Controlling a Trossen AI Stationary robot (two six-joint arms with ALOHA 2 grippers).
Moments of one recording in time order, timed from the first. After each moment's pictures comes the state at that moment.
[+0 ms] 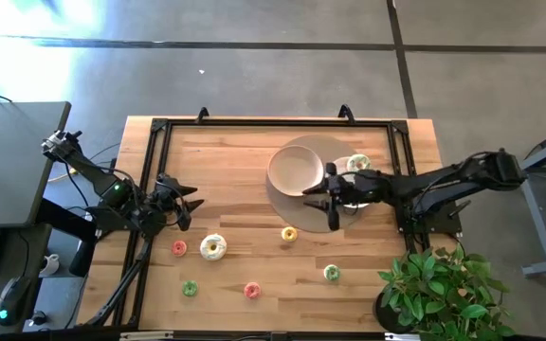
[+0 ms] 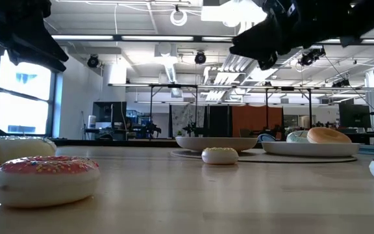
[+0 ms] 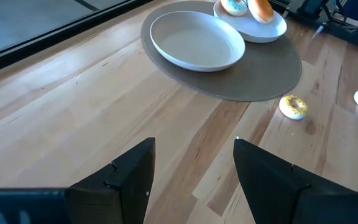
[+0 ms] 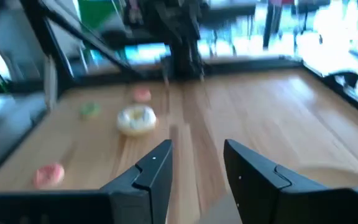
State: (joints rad) left arm -0.64 0.65 0.56 -0.81 -0.90 -1.02; right arm 0.03 1.20 0.48 0.54 0.02 0.11
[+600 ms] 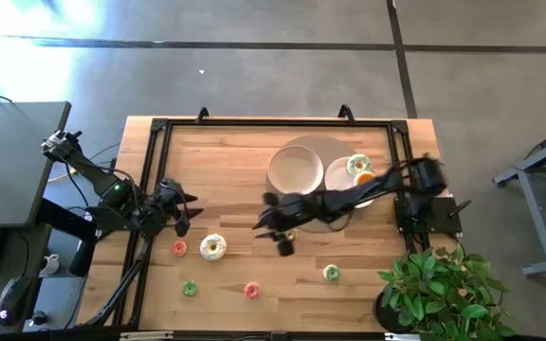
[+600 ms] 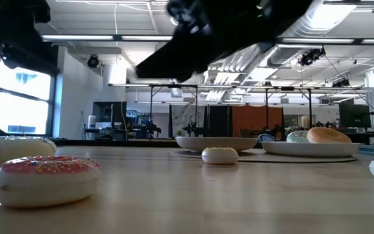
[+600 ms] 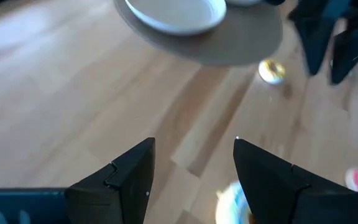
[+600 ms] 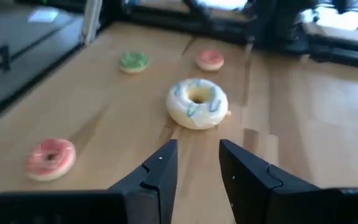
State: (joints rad) left arm -0.64 0.65 0.56 -0.81 -0.73 -1.03; right arm 0.13 1.91 1.13 0.35 -0.14 -0.11
